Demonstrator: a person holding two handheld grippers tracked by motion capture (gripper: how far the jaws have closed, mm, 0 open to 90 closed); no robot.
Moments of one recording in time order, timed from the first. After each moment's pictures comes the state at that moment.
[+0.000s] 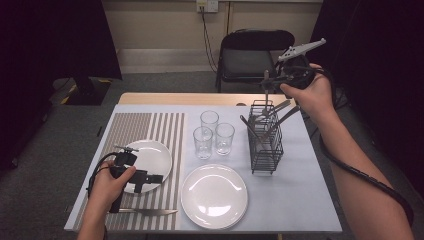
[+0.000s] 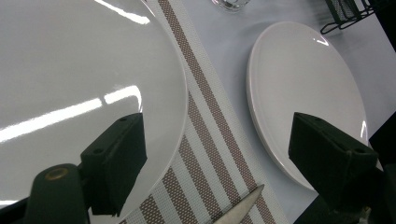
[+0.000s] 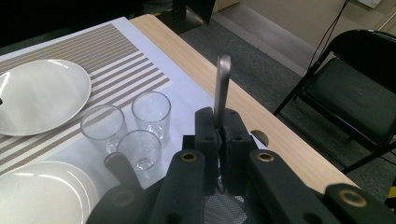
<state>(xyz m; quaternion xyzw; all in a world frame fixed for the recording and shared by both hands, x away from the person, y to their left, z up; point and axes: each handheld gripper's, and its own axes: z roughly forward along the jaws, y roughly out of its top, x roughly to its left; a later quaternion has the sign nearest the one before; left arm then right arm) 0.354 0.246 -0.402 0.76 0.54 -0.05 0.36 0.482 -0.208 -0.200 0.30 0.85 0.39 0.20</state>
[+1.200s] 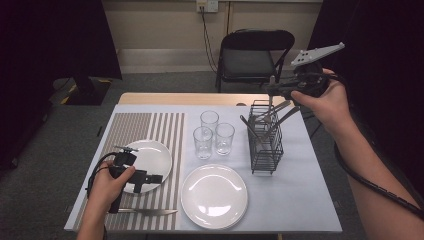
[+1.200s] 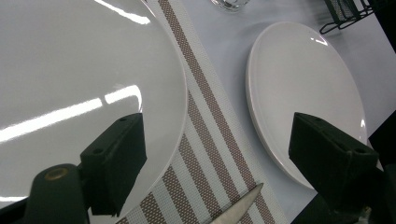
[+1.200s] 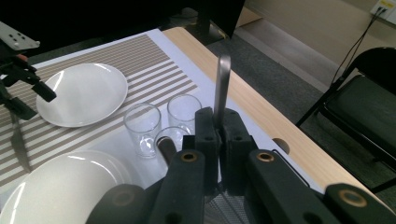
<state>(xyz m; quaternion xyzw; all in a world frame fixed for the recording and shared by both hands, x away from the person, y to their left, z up) 0.353 0.248 -0.401 0.76 0.54 -0.05 0.36 0.446 -0.220 -0.189 0.26 0.85 0.43 0.18</state>
